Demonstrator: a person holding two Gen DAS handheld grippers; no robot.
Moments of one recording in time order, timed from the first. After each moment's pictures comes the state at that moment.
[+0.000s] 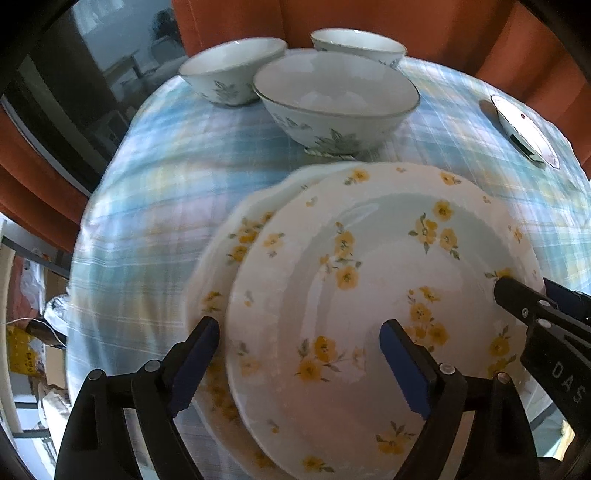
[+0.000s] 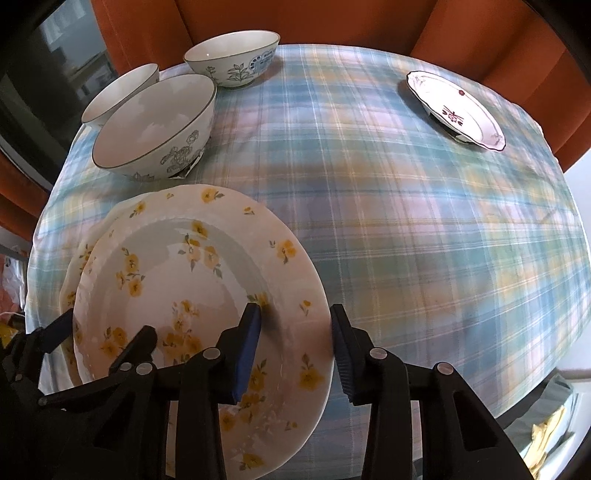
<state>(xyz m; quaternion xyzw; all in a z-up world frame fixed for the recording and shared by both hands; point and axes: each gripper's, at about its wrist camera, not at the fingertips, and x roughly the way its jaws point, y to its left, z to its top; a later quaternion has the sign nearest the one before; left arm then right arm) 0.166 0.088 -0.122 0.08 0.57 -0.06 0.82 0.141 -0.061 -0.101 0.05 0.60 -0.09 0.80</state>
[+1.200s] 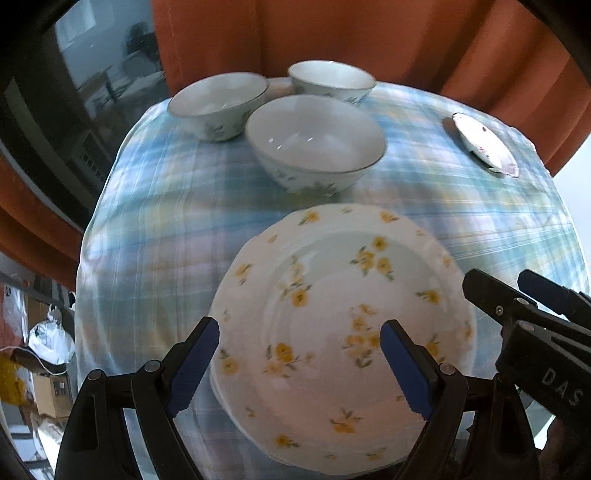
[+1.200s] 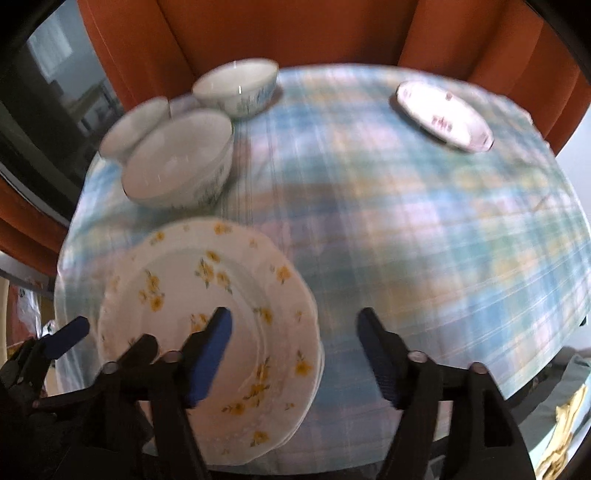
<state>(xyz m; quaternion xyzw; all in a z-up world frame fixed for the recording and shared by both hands) 0.170 0.100 -0.080 0.06 0.56 -0.15 0.82 0.129 -0.047 -0.064 0.10 0.55 -0.10 0.82</state>
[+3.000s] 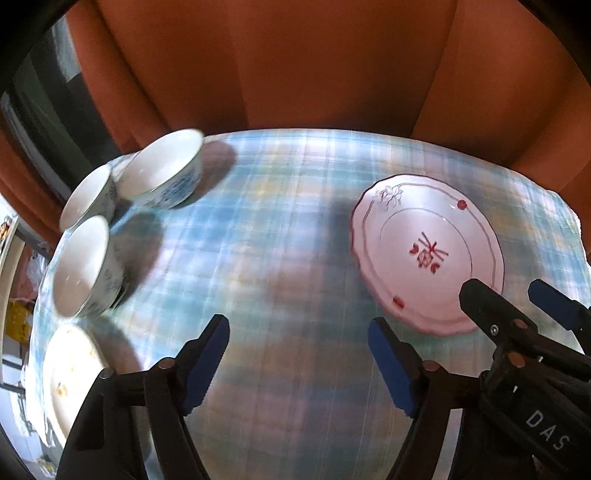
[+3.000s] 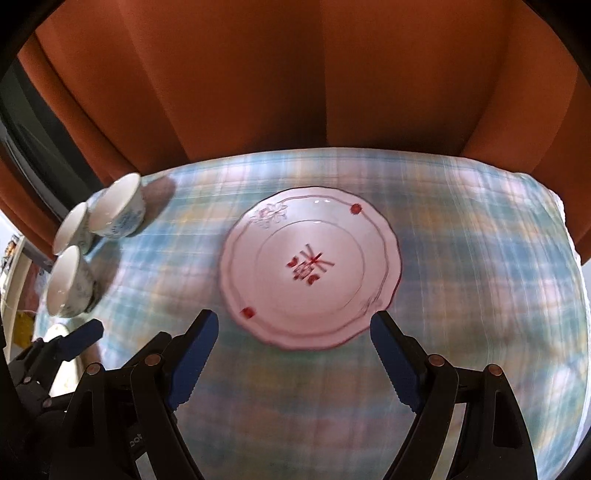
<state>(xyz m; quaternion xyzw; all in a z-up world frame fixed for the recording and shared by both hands) 0.276 -0.225 -0.072 0.02 0.53 0.01 0.85 0.249 -0.371 -0.048 0.06 0.51 0.02 0.86</state>
